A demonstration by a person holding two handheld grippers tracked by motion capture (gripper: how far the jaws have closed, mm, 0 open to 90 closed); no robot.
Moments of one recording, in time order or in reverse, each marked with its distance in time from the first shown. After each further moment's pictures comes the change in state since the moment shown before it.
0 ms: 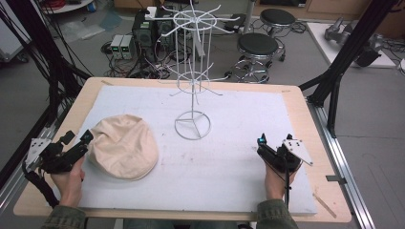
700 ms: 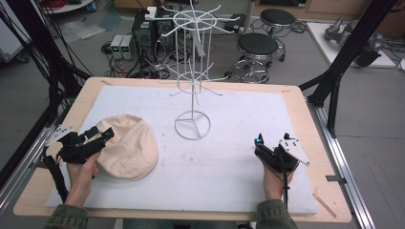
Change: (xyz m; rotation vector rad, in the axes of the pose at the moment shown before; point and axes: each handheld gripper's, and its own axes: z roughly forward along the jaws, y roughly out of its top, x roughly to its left) left arm -0.033 0.009 0.028 0.192 -0.168 -0.021; right arm 0.006 0.000 0.000 -0.009 0.025 -0.041
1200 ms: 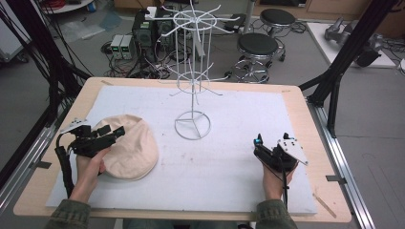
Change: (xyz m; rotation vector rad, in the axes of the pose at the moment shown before) left arm -0.013 0.006 0.026 0.132 -0.052 -0.015; right arm 0.001 0.000 0.001 0.004 0.001 -0.026
